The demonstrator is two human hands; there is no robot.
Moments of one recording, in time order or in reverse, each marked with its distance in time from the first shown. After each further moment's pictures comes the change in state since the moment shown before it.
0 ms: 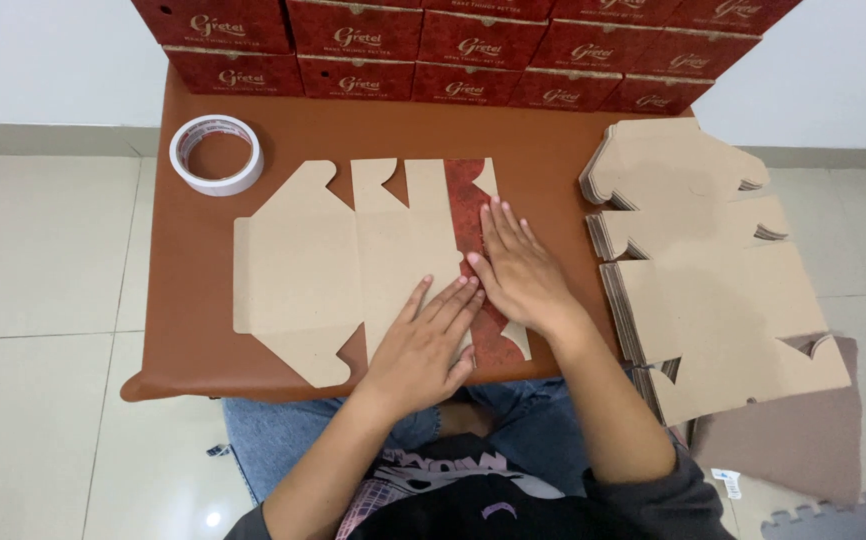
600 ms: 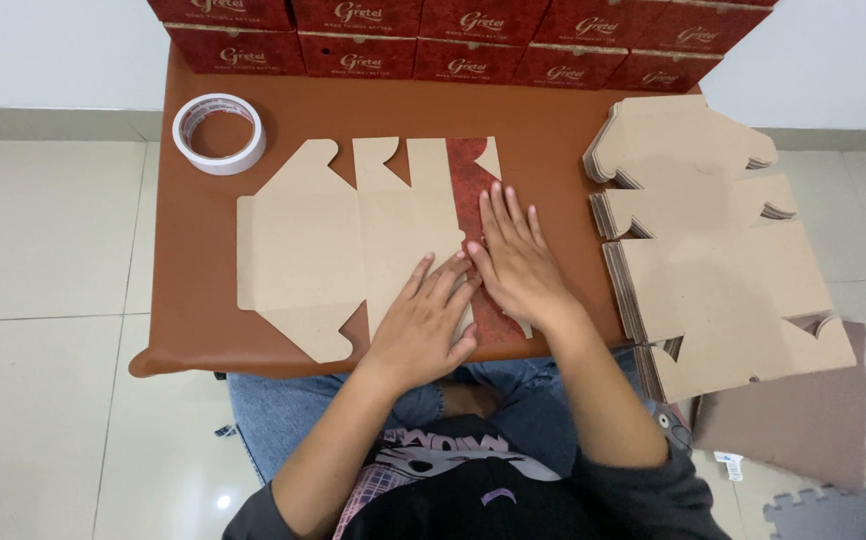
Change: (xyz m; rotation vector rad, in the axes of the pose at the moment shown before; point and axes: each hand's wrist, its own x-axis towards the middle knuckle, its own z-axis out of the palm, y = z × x) left_hand 0.000 0.001 -0.003 0.002 0.027 -0.009; right_hand -0.016 -0.017 0.001 0.051 -0.001 0.032
